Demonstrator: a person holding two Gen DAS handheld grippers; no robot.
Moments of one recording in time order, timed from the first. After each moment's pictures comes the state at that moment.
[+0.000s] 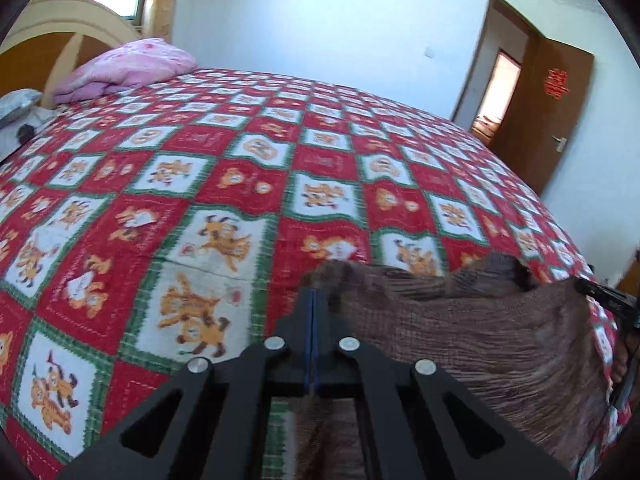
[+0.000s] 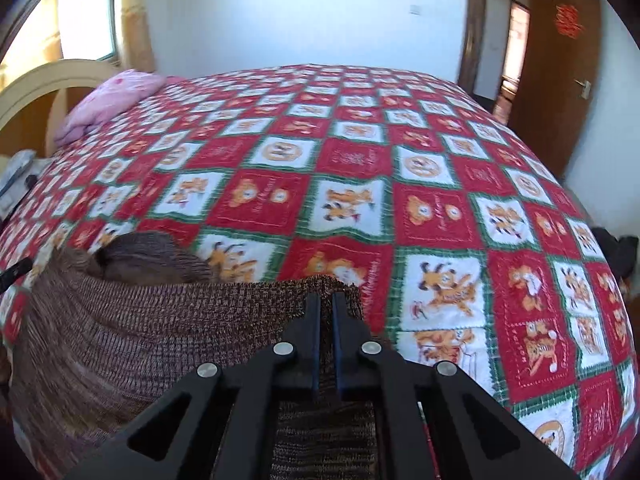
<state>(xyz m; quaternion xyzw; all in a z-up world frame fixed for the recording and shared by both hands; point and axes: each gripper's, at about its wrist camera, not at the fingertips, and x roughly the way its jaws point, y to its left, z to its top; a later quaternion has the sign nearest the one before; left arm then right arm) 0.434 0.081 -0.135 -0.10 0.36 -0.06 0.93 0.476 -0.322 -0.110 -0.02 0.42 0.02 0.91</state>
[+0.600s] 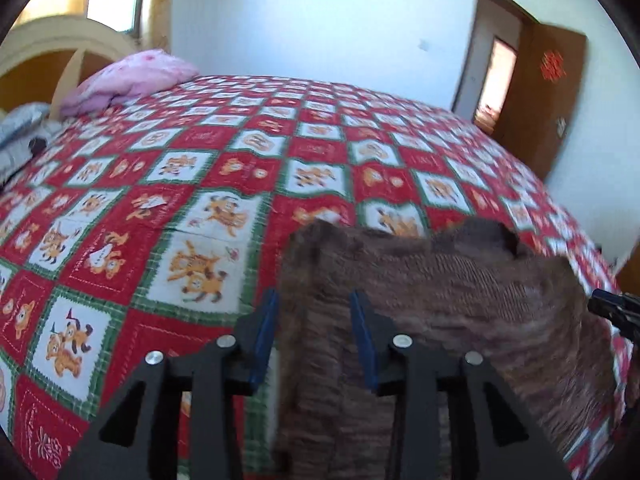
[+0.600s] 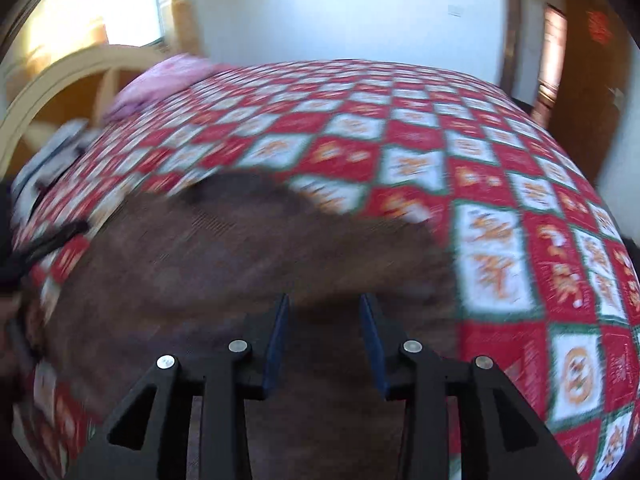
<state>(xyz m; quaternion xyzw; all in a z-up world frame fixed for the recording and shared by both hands) 0.388 0.051 -0.131 -0.04 0.36 -0.06 0.93 0.380 -0.273 -0.108 -0.04 0.42 0.12 0.90</state>
